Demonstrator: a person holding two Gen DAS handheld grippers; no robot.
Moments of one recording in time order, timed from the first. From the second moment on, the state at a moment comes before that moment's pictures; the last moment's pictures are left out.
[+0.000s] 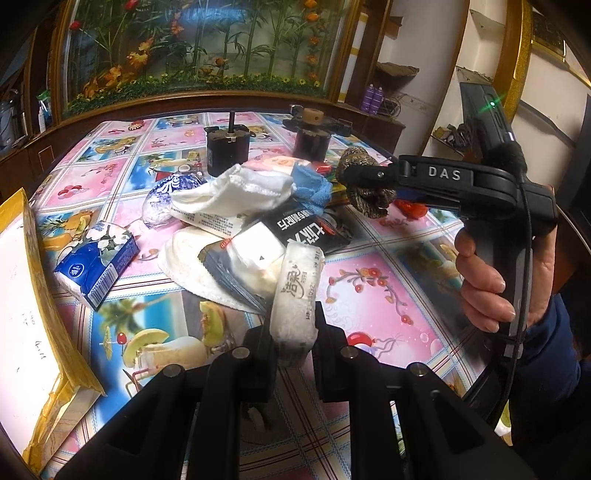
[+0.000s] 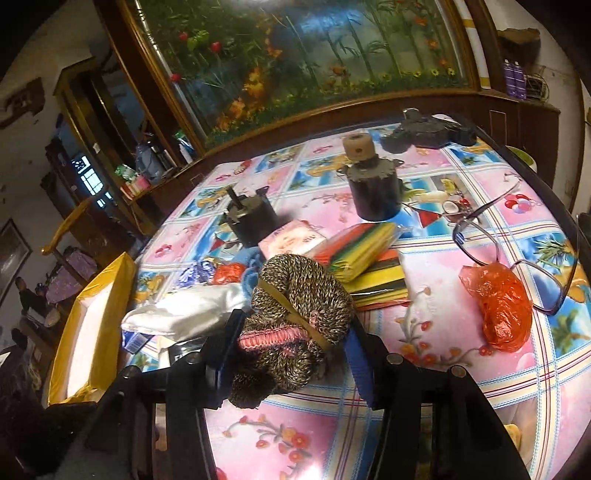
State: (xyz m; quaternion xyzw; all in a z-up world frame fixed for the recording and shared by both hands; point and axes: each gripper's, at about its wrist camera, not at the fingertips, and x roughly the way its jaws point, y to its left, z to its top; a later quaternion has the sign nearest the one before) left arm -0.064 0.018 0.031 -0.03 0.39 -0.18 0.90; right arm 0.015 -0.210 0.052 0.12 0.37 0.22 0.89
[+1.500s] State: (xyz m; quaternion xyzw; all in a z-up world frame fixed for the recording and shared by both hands) left arm -0.080 0.099 0.074 -0.09 0.32 -0.09 0.94; right arm -0.027 -0.177 0.075 0.05 0.30 0.29 0.91
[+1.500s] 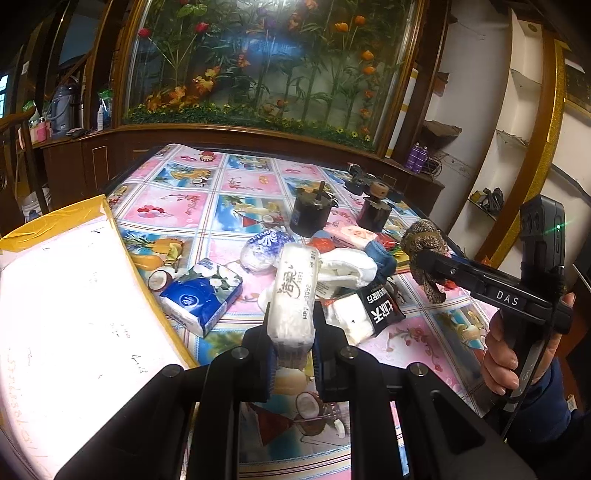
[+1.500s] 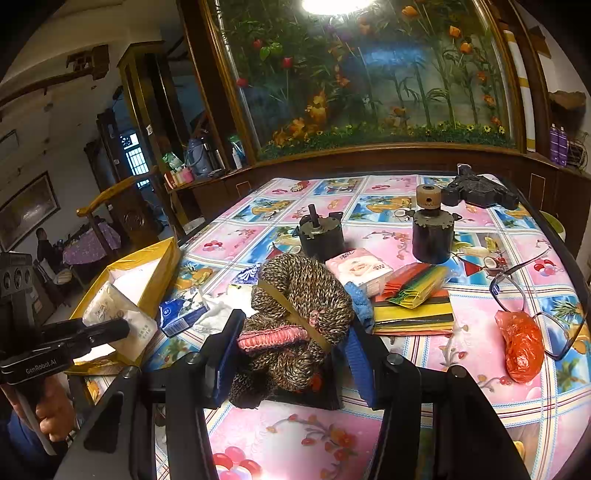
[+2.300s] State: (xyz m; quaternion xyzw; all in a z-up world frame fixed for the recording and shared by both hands) left arm -0.109 0.185 0.102 -0.12 0.29 0.01 0.95; right arm -0.047 -0.080 0.100 0.04 0.33 0.38 0.86
